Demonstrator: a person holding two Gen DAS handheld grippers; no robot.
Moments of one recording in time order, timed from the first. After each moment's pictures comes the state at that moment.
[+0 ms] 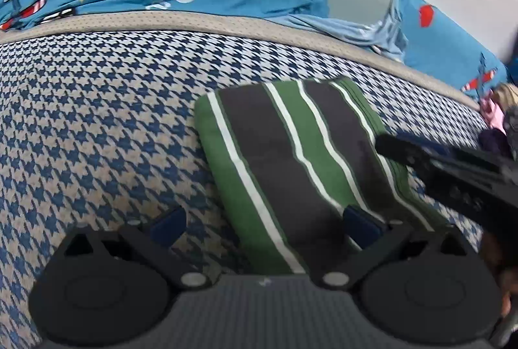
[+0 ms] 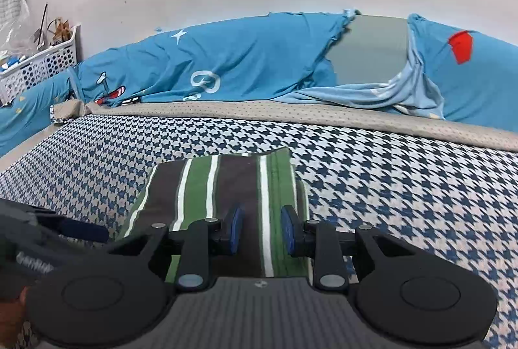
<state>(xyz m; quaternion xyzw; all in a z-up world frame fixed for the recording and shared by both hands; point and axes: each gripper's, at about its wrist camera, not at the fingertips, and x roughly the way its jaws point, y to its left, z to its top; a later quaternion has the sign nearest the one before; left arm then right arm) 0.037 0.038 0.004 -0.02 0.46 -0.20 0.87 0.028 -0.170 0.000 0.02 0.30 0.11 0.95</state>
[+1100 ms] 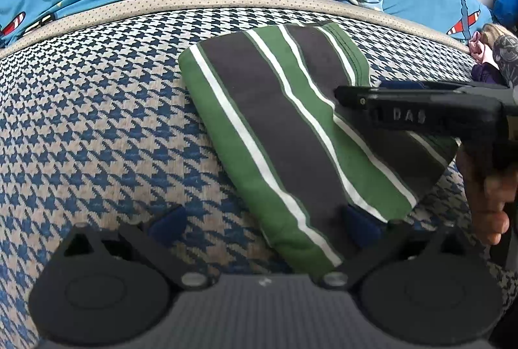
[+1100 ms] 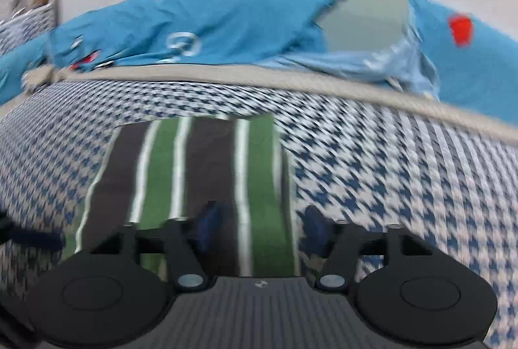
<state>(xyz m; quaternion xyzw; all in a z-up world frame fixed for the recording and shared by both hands) 0.016 0.041 -0.023 0.05 0.46 -0.23 0.86 0.046 -0.169 -0.027 0.01 0.35 0.06 0.94</state>
